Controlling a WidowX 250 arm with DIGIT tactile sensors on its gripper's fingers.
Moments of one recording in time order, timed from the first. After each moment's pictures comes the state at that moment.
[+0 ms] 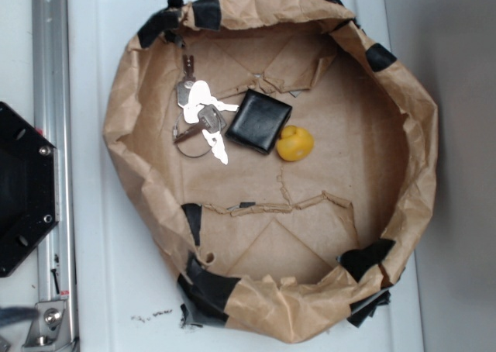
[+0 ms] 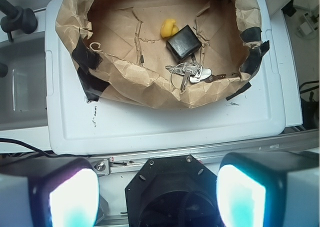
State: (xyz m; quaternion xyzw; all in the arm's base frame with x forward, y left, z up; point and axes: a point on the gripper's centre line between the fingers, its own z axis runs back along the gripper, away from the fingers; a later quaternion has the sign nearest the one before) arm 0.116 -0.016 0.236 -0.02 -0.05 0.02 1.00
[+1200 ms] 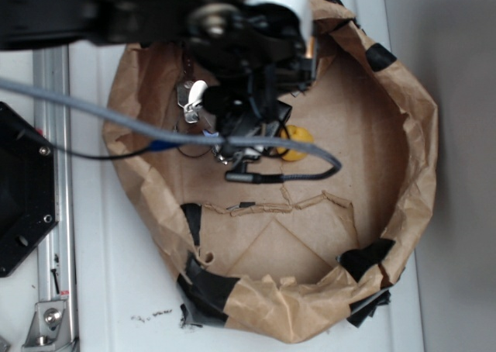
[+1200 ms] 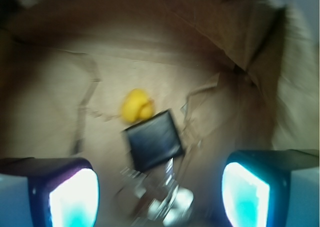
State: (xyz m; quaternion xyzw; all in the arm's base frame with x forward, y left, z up) arm 0.263 0.064 0.094 0.02 -0.07 -0.07 0.99
